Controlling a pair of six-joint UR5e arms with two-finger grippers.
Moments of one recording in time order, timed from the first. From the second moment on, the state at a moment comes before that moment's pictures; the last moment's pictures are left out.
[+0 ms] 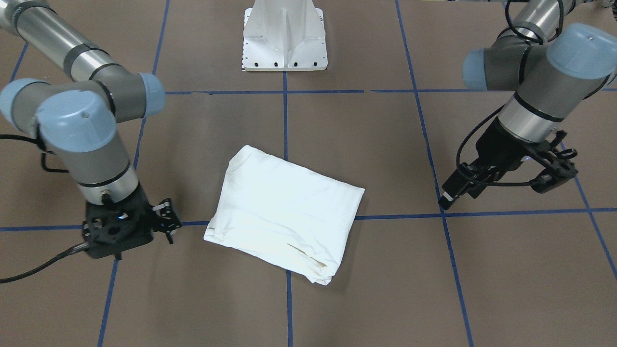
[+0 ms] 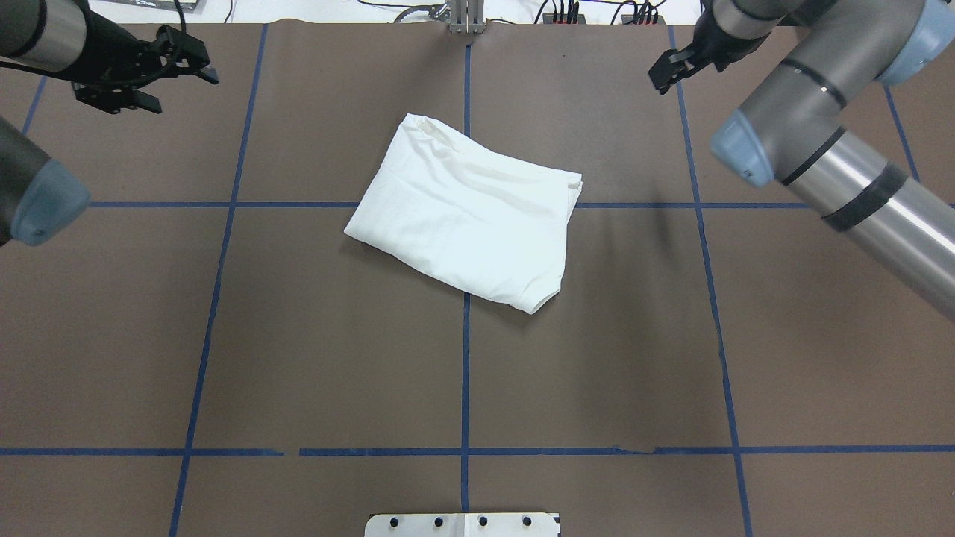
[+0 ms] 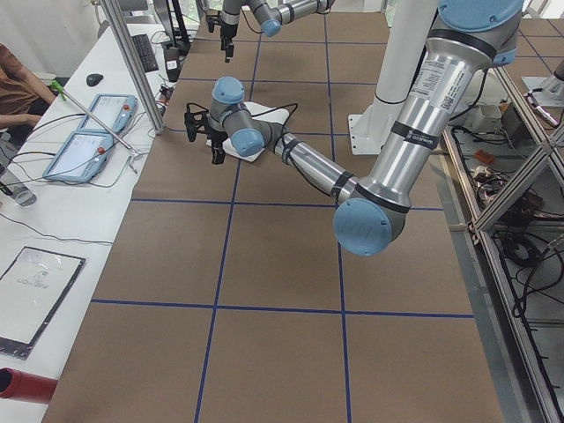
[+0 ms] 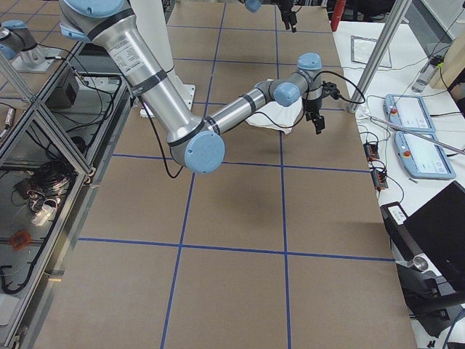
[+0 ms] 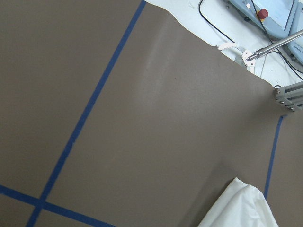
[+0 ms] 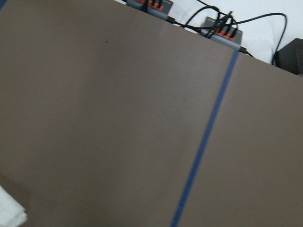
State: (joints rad) left arm -1.10 -1.94 -1.71 -2.00 -2.12 -1.18; right arm 1.08 -0.94 1.46 -1.46 2.04 0.37
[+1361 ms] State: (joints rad) left arm -1.56 -1.69 -1.74 -1.65 -2.24 0.03; right arm 1.52 -1.41 1.72 -1.83 2.22 -0.23
